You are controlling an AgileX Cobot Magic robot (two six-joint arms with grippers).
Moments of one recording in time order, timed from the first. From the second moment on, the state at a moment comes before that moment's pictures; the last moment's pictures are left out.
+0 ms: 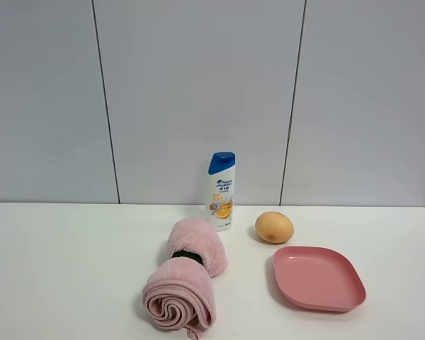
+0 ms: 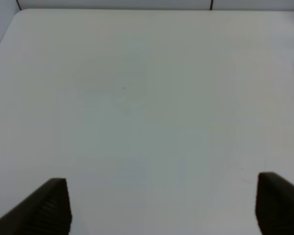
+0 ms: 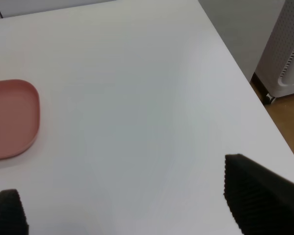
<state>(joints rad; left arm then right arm) 0.02 -0.01 -0.51 -0.01 1.05 -0.02 -0.03 0.00 -0.50 -0.05 1.08 0.06</state>
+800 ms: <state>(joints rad) 0.02 -0.01 -0.51 -0.01 1.05 -0.02 -0.03 0.00 -0.50 -0.05 1.08 0.06</state>
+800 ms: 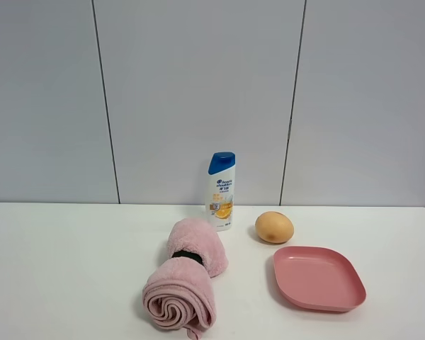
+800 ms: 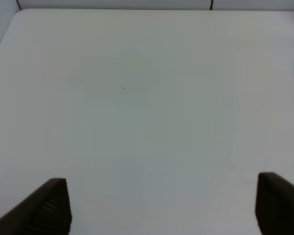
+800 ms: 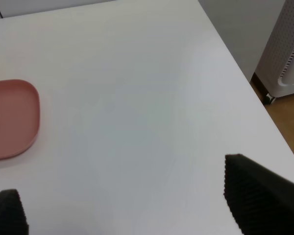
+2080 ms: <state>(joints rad) 0.02 -0.01 -0.51 -0.01 1.05 -0.02 0.02 0.96 -0.99 0.26 0.76 -0.21</state>
